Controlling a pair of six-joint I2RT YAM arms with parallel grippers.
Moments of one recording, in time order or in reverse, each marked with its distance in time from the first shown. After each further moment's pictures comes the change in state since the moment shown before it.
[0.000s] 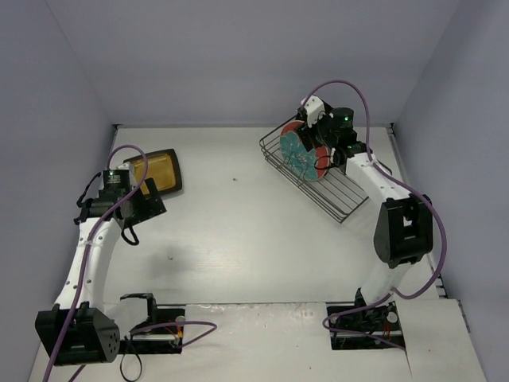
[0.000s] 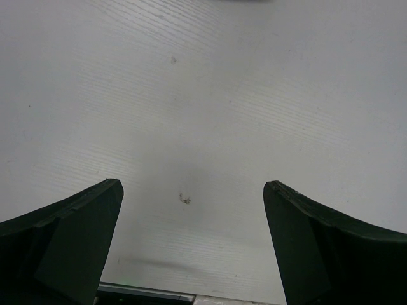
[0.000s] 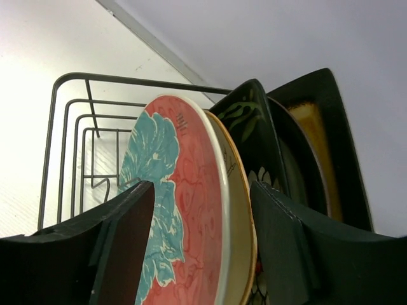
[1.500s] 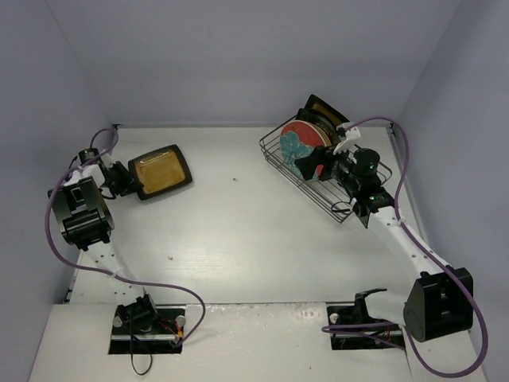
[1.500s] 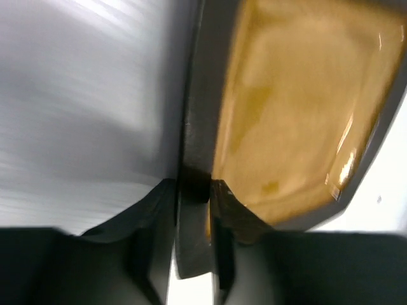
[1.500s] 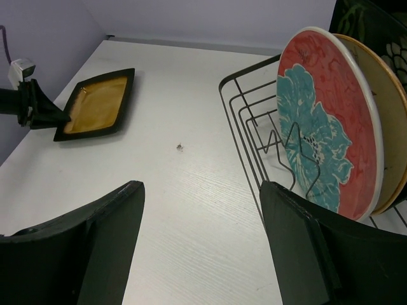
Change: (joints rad) left arm 0.369 1.006 0.478 0.402 0.434 0.005; right arm 0.010 -0.561 -0.541 0.161 -0.110 0.771
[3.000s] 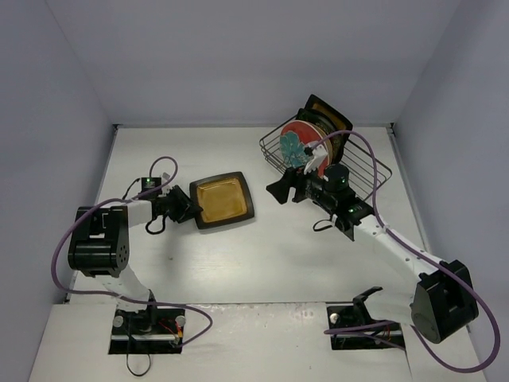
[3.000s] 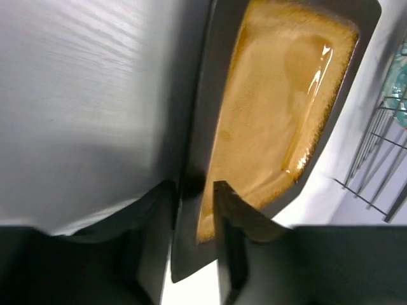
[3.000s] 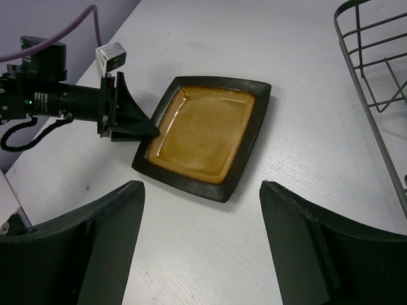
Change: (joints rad) left arm -0.437 -0.394 -0.697 0.423 0.075 -0.396; right arm 0.245 0.005 -0.080 0.000 0.029 0.071
